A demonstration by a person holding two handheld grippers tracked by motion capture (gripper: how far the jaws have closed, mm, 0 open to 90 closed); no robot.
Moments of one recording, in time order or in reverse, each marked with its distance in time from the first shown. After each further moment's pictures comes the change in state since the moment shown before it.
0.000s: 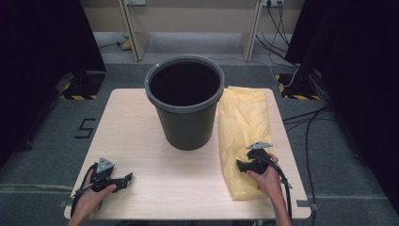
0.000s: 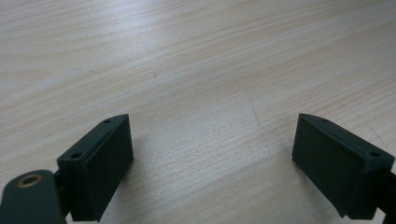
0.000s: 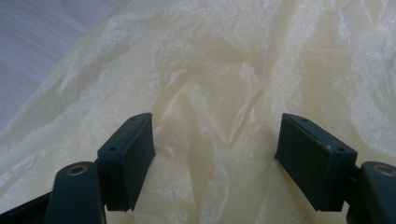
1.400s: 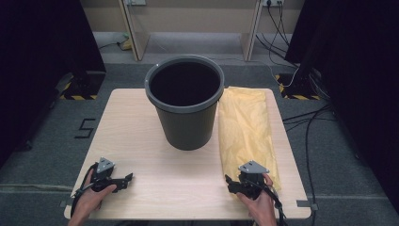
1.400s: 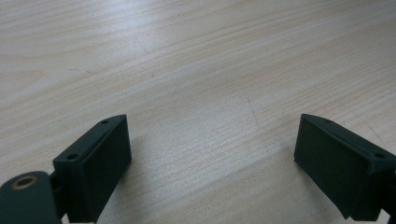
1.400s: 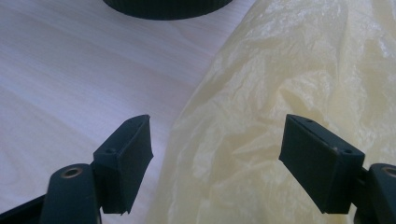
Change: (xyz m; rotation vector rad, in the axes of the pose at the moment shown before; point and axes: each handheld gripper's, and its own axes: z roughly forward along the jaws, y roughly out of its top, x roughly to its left) left arm 0.000 0.000 0.001 0.002 -0.007 0.003; right arm 0.077 -0.030 -0.057 -0.157 0.018 -0.010
